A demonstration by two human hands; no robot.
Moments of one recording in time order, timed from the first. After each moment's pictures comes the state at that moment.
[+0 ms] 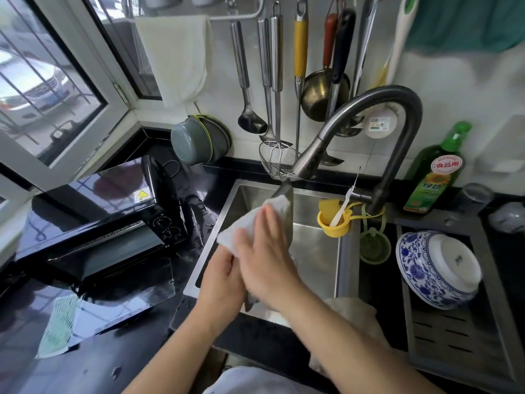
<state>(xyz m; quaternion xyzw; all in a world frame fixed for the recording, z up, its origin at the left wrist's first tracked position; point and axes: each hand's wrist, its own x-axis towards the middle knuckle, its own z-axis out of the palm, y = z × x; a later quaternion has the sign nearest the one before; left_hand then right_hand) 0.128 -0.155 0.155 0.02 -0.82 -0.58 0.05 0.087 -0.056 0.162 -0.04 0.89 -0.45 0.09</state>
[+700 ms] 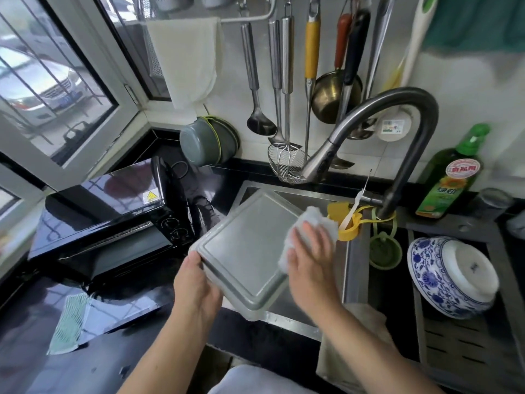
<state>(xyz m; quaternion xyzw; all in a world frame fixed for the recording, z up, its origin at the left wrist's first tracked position) 0.095 -0.194 0.131 0.41 -0.40 -0.81 0.11 0.082 -0.006 0.071 -0.07 0.95 -0.31 -0.09</state>
